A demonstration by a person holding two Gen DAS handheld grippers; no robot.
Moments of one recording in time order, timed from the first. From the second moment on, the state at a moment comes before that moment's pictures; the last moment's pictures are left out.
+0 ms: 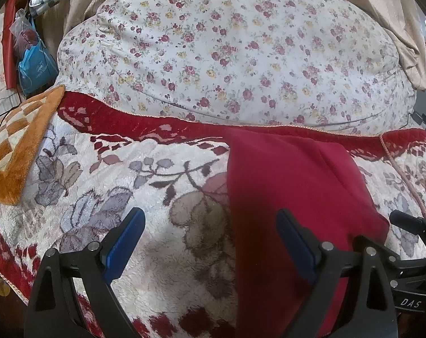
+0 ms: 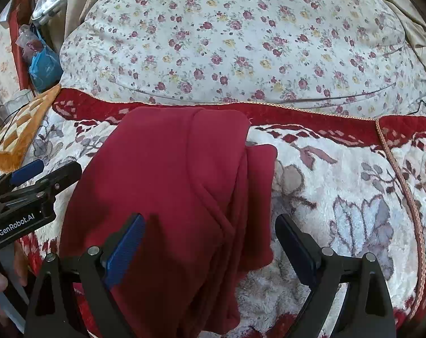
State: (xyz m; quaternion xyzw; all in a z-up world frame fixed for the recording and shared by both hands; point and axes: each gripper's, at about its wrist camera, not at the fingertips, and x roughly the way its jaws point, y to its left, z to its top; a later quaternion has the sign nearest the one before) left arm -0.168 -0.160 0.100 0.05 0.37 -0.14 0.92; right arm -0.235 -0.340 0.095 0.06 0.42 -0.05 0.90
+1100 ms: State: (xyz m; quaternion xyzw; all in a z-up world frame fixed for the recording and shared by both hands) left arm -0.168 -0.160 0.099 0.05 0.37 -0.14 0.92; right arm -0.230 -0.337 0.092 0.05 0.43 -0.04 0.90
